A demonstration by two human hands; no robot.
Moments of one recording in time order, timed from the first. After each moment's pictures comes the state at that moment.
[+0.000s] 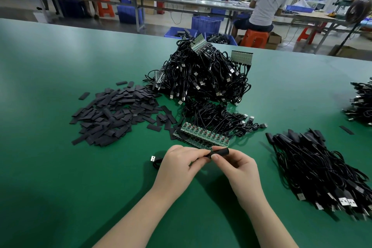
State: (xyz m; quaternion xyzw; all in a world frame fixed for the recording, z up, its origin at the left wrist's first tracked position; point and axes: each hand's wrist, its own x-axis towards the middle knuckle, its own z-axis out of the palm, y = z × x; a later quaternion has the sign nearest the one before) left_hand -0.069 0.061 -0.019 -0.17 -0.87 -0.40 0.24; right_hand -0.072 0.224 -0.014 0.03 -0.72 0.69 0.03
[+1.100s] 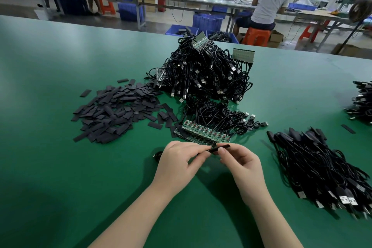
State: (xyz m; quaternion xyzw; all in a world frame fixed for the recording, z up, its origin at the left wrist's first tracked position) left_hand -0.070 0.058 -0.018 -0.17 -0.87 -0.40 0.24; right_hand -0.070 0.226 -0.010 0.05 -0.69 0.72 0.04
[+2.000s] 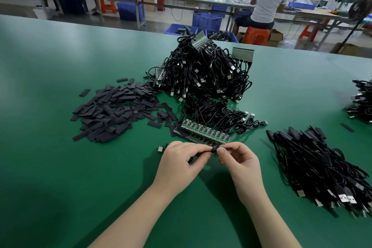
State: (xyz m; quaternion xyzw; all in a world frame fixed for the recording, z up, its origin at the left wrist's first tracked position) left_hand -0.068 0.063 -0.020 -0.16 -0.86 -0.42 0.26; right_hand -0.073 0.224 -0.015 0.03 -0.68 0.73 0.06
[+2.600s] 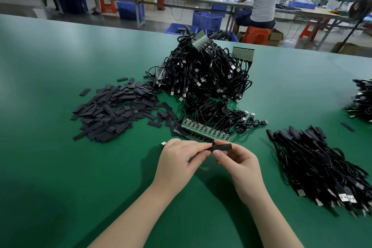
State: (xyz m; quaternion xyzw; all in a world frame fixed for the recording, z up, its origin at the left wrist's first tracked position) left_hand -0.070 0.060 -0.018 -0.18 -0.86 -0.39 0.29; right_hand -0.072 0.226 -0.013 0.05 -0.66 0.75 0.01
